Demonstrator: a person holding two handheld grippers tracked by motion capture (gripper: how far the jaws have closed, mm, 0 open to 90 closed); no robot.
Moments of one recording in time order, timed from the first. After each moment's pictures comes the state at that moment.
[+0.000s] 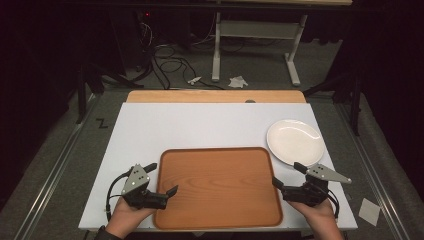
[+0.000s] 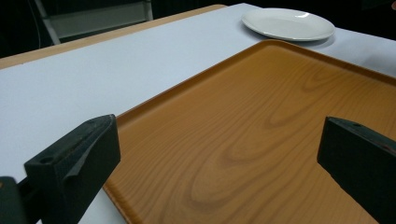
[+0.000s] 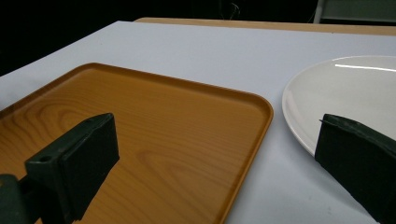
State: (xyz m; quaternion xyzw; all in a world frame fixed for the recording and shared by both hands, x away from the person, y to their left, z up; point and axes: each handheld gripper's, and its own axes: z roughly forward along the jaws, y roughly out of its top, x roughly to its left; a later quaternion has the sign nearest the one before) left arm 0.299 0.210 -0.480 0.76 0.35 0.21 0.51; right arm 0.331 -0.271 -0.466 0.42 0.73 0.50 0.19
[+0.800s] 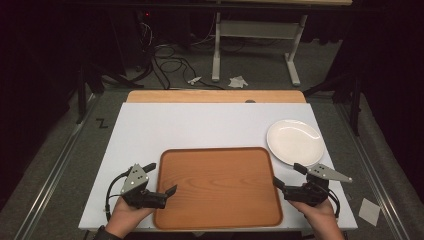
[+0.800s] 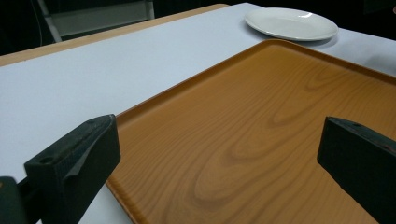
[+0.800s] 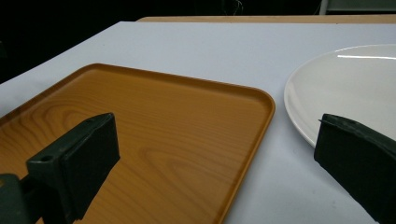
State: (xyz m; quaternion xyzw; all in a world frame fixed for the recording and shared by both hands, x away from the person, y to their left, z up) left arm 0.300 0.212 -0.482 0.75 0.36 0.21 0.51; right arm 0.333 -0.275 -0.470 0.43 0.73 0.51 0.18
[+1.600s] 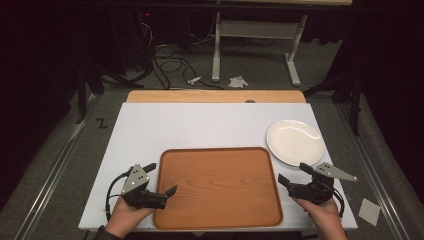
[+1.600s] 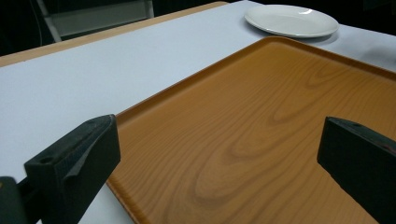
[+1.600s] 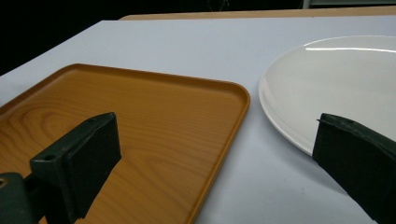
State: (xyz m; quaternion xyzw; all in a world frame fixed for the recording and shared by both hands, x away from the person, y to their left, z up) left arm 0.300 0.212 -0.482 0.76 0.35 0.21 0.51; right arm 0.338 -0.291 -0.472 0.45 0.72 0.49 0.19
